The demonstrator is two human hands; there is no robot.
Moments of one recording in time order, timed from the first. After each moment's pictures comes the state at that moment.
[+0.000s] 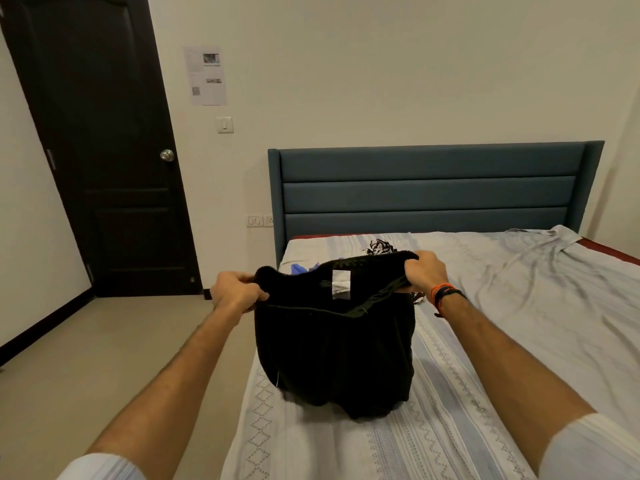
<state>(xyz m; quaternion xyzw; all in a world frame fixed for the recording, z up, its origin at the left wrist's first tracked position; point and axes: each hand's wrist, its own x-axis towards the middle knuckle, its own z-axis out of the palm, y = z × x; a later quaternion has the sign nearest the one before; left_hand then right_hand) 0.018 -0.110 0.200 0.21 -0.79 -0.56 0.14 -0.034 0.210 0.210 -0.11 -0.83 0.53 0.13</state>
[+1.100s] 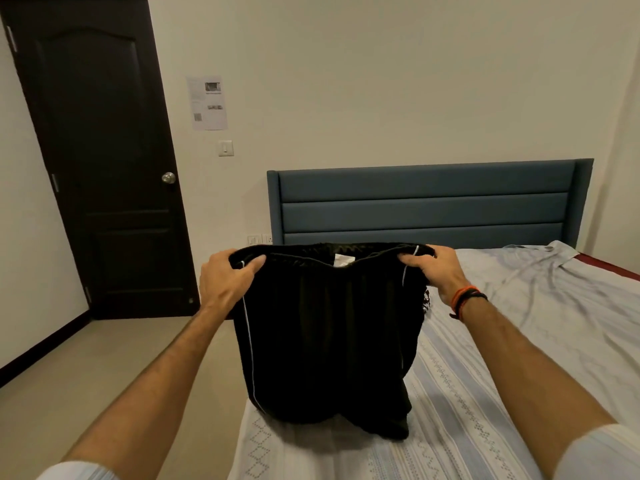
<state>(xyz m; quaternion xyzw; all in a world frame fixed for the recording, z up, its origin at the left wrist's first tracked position) 0.017 -0.122 0.251 0.03 -0.84 -0.43 0.34 -0.033 0.241 0.245 0.00 -0.77 0.61 0.19</state>
